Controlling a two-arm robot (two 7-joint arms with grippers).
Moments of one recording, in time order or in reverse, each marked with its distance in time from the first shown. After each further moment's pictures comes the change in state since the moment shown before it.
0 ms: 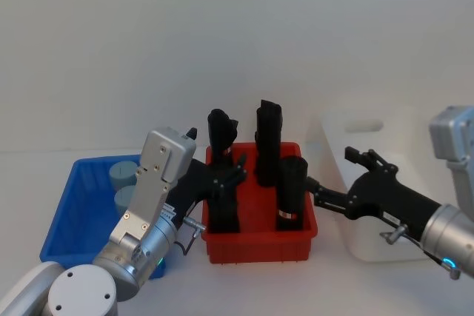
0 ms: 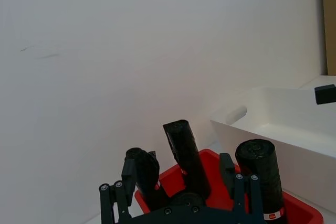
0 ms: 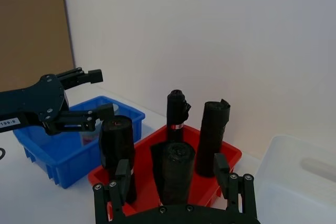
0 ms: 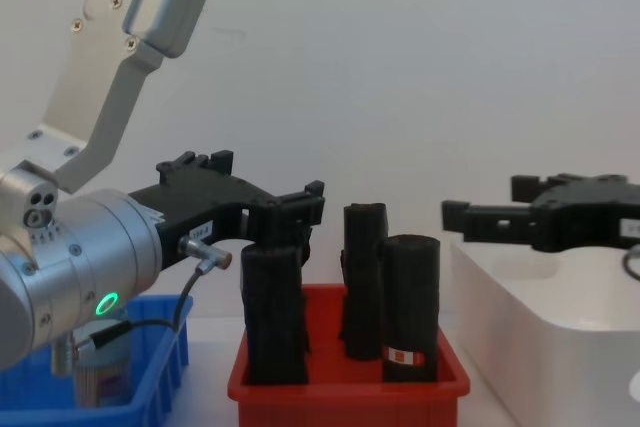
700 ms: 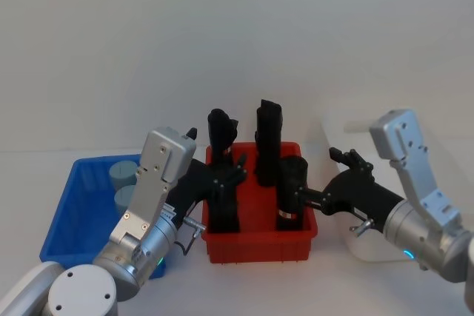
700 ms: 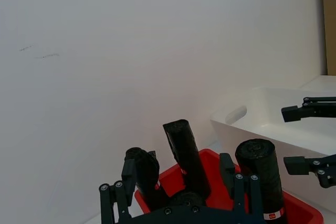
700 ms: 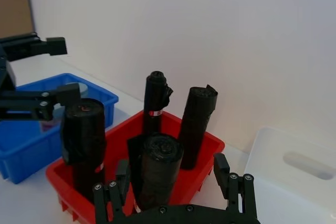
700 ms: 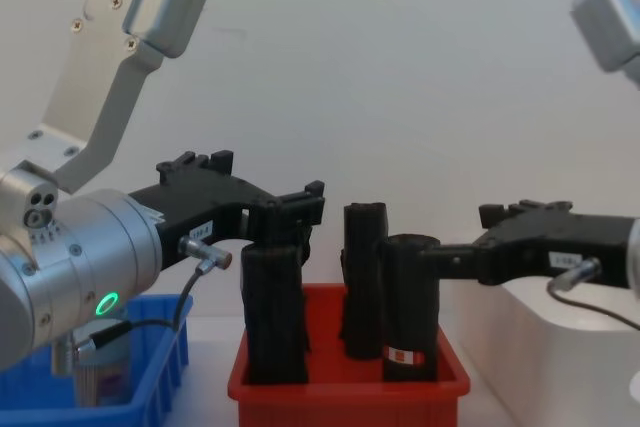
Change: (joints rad) left arm 0.000 0.000 0.000 0.000 0.000 0.000 0.000; right arm 0.085 -0.089 -0.075 0.116 -0.190 0.022 -0.105
